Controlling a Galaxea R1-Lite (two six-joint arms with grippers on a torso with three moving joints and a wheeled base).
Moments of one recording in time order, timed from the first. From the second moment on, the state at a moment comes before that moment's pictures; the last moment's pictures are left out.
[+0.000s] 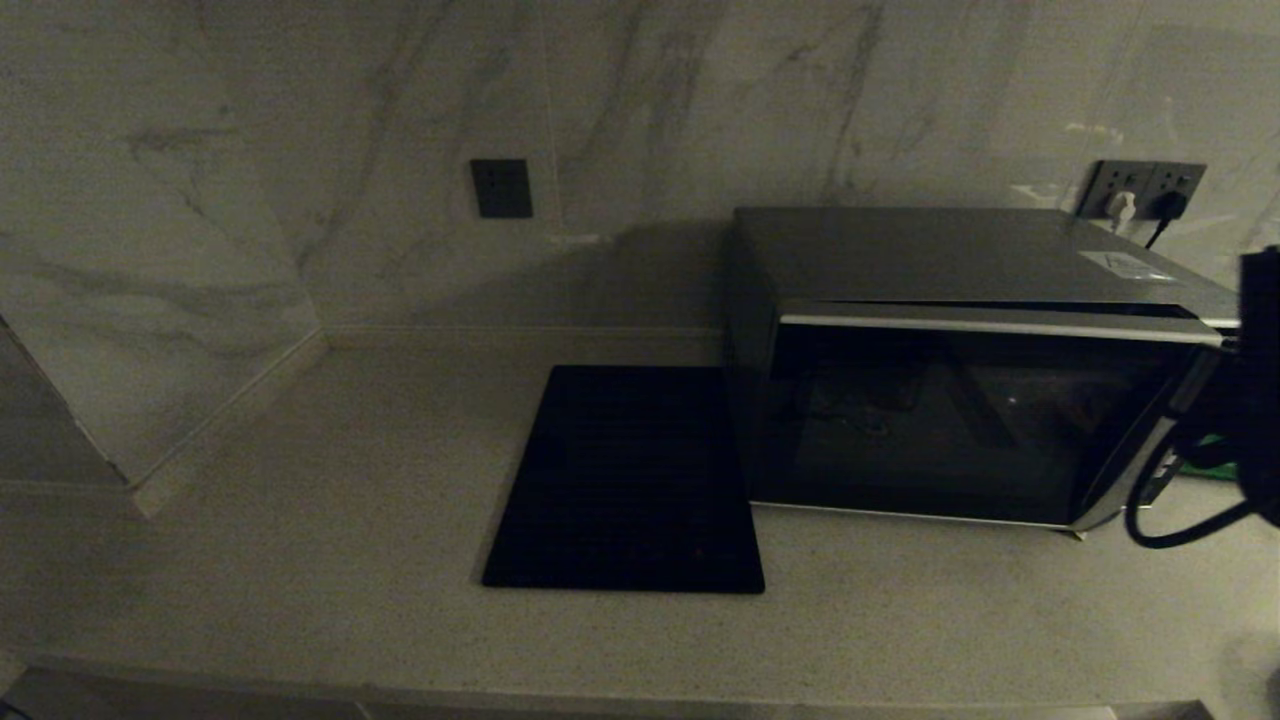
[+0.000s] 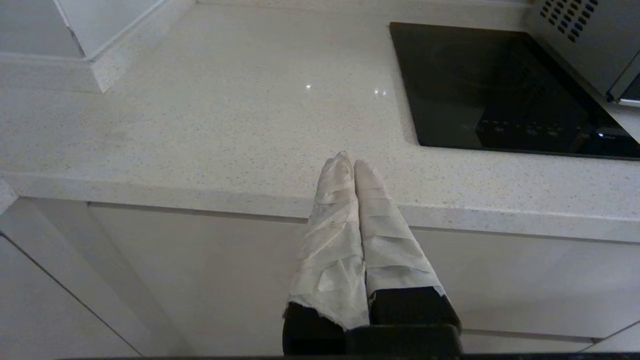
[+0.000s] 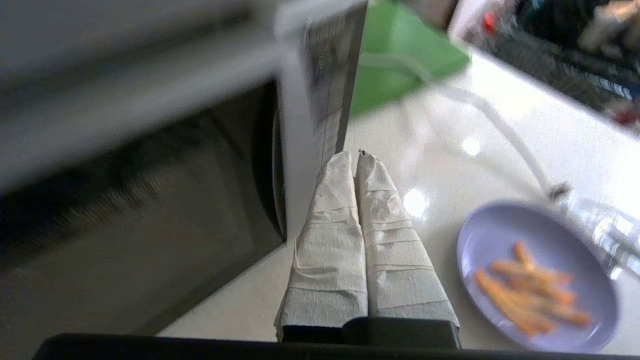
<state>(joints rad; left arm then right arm) 0.00 0.00 0.00 -0.01 0.02 -0.07 0.27 1.41 -0.88 -0.17 -1.08 0.36</state>
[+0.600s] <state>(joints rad) 0.00 0.00 0.00 -0.01 0.02 -0.07 -0.03 1.30 -1.42 0.34 -0.49 0.15</state>
